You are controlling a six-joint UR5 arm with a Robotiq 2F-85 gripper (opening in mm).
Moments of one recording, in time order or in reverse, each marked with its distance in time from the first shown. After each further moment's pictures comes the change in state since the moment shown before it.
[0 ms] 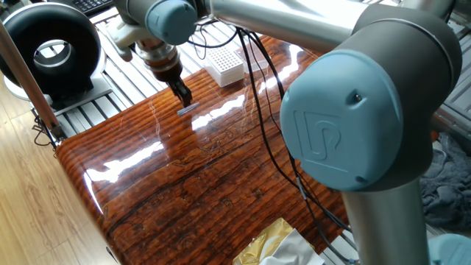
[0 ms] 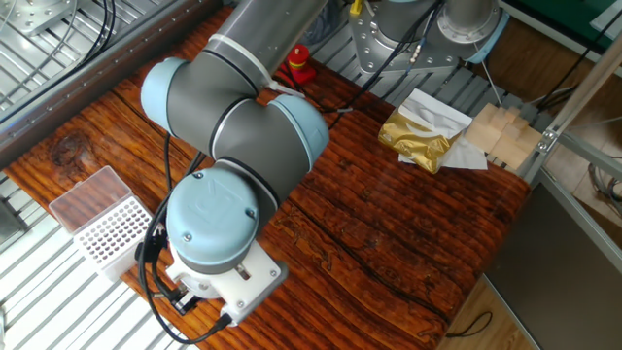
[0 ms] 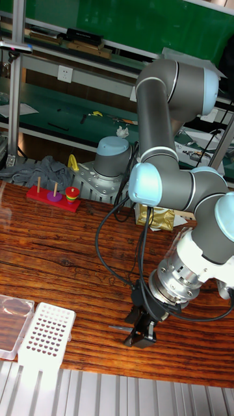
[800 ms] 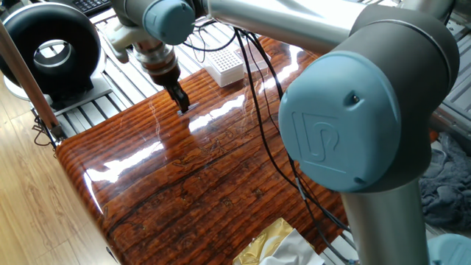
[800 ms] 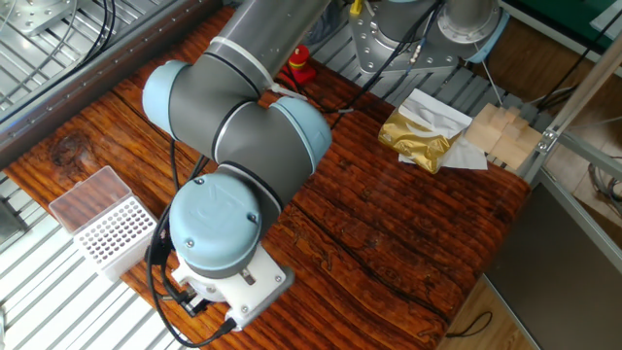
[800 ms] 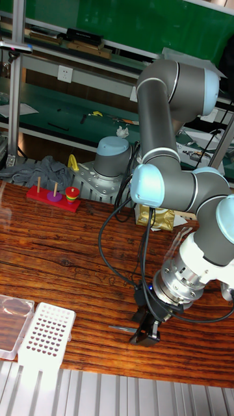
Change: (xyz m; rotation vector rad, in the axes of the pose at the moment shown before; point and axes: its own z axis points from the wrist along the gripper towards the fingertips) arm -0.019 0.012 0.002 -0.033 -0.038 0.055
